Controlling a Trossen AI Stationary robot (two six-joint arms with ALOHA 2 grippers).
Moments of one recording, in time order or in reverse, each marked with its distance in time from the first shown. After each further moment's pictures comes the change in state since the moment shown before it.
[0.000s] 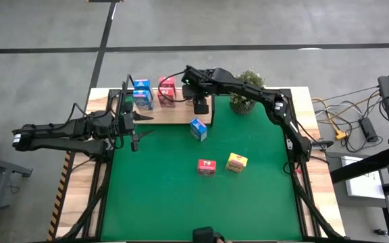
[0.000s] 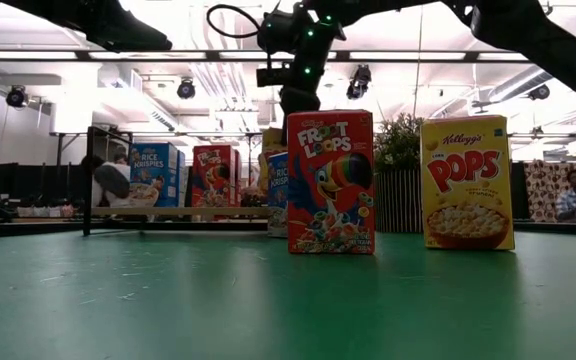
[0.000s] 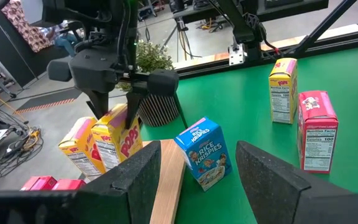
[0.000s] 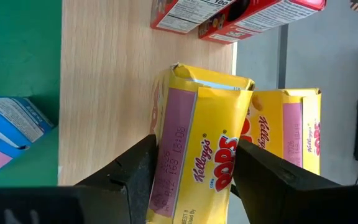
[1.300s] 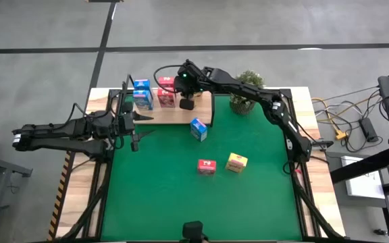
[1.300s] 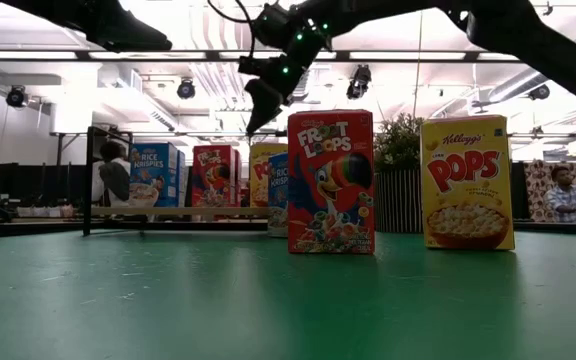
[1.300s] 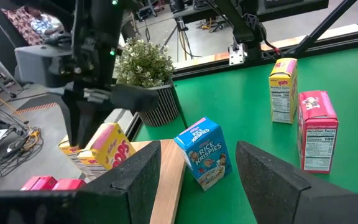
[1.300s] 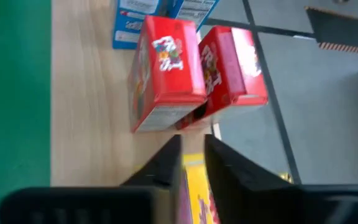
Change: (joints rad) left arm 0.000 0.000 0.000 0.000 0.000 0.000; right arm -0.012 0.032 0.010 0.316 -0.098 0.144
